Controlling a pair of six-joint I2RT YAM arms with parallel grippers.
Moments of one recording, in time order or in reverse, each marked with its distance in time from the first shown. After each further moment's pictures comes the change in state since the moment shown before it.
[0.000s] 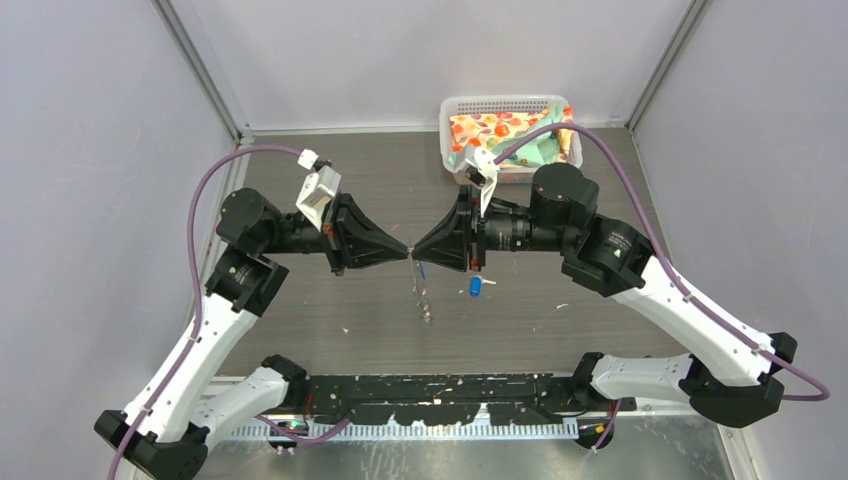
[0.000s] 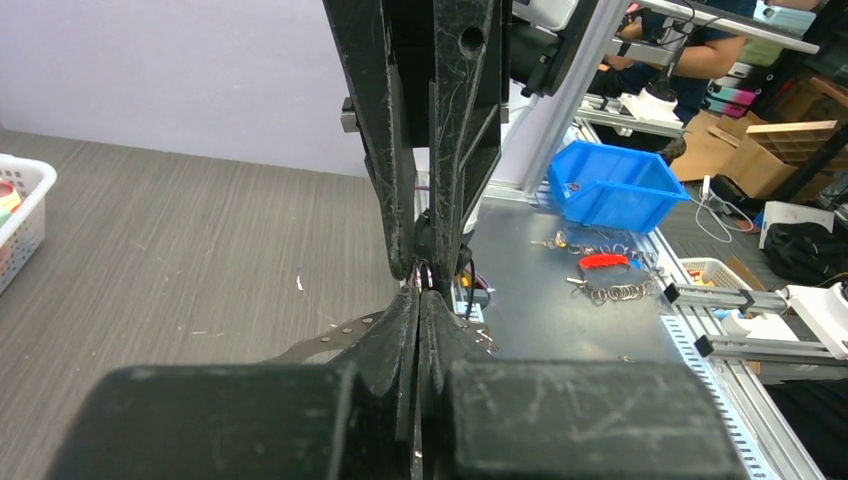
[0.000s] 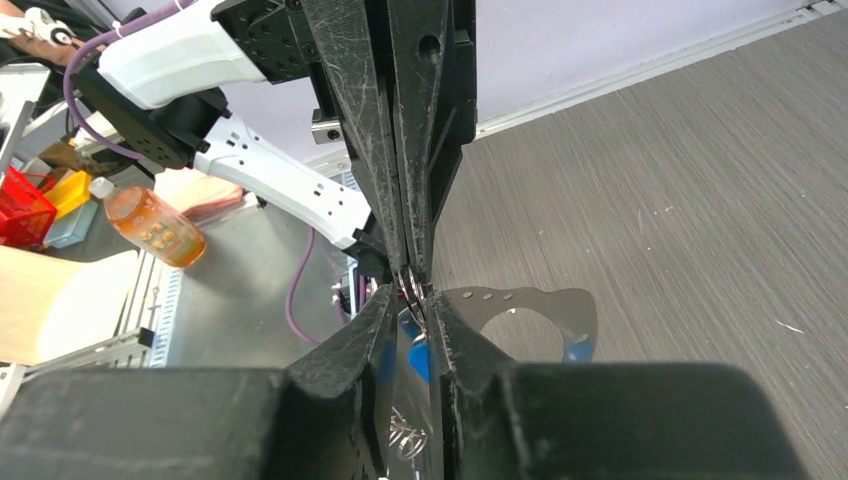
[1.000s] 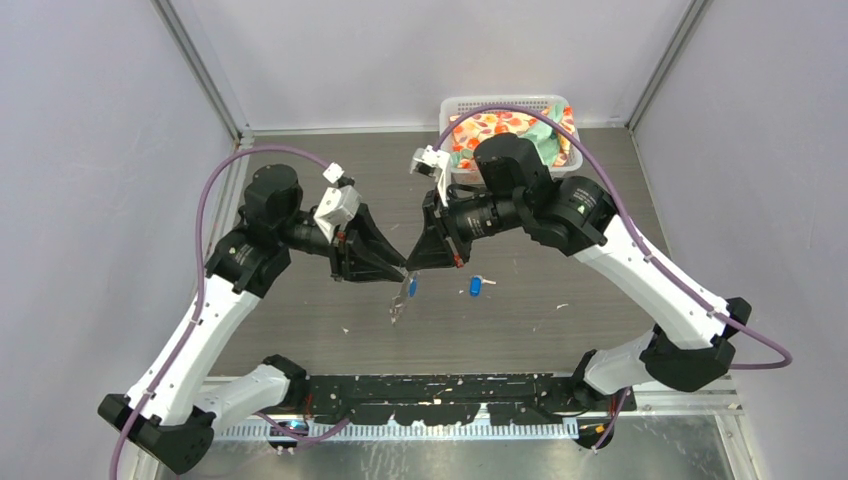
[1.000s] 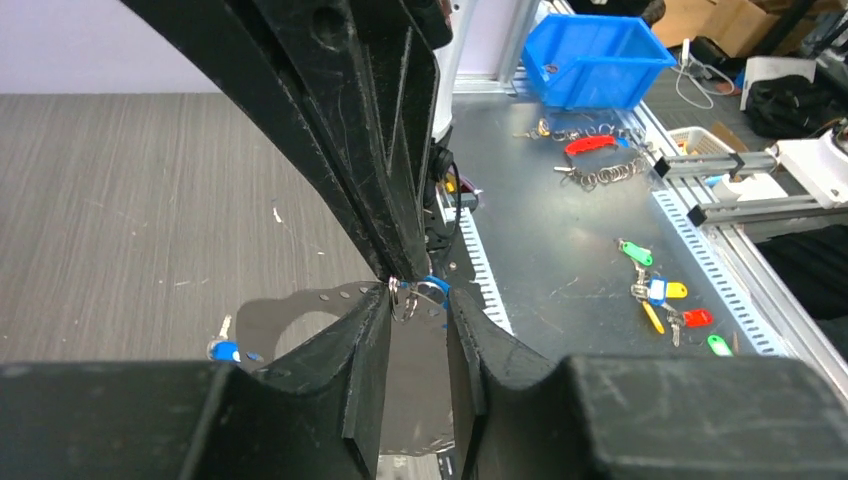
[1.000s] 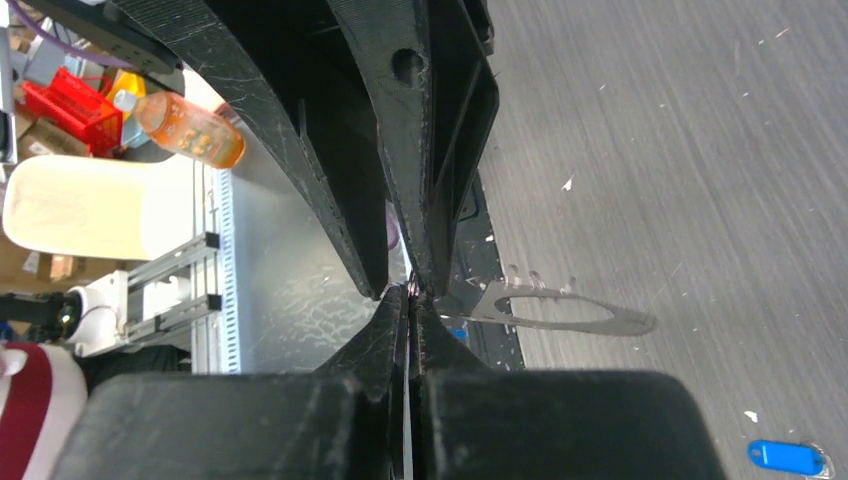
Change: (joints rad) left arm 0.001 0.101 0.134 -0.499 0.177 0.498; right arm -0.018 0.258 0.315 -0.432 -0.118 -0.021
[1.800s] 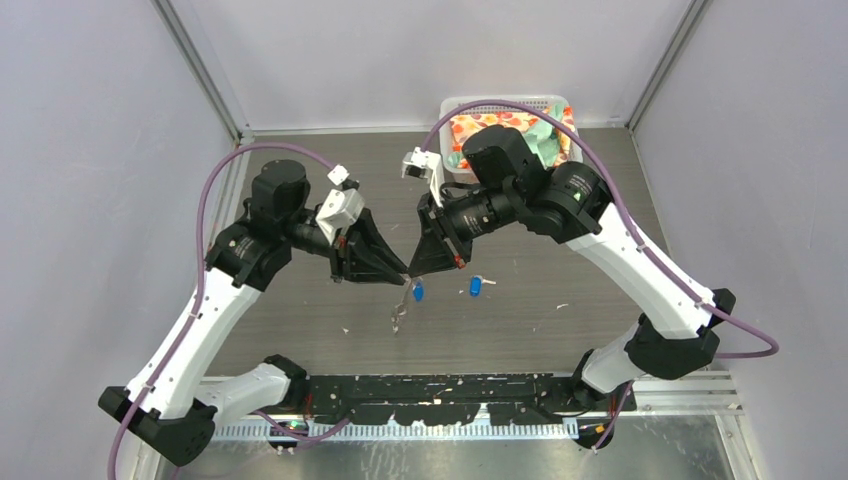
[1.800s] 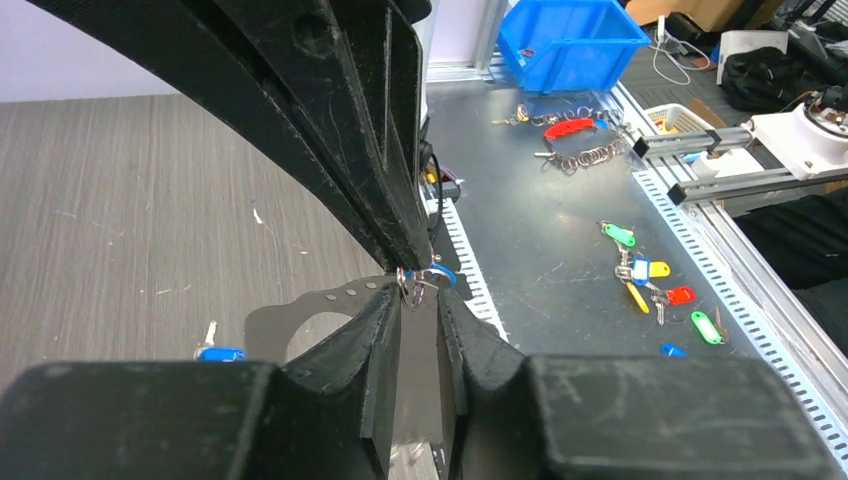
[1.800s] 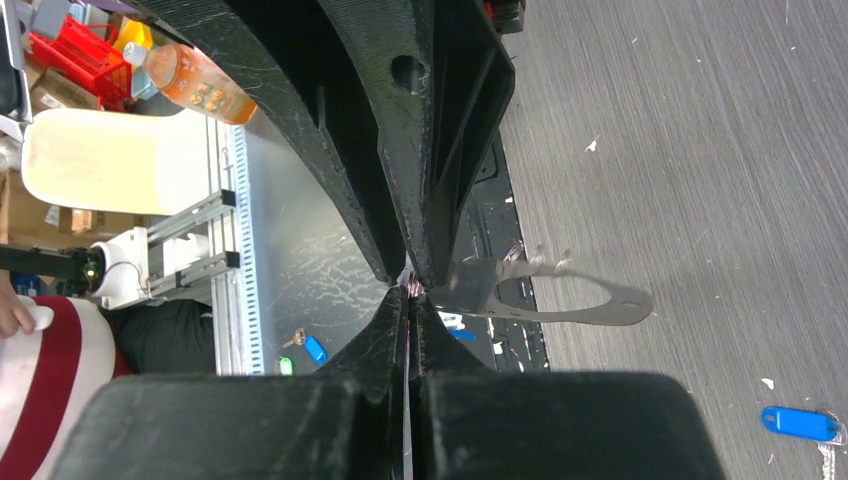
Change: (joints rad) left arm -0.023 0.041 0.084 -0.185 0.043 0.158; right arm 0.004 0.106 0.195 -0.229 -0.042 -0.055
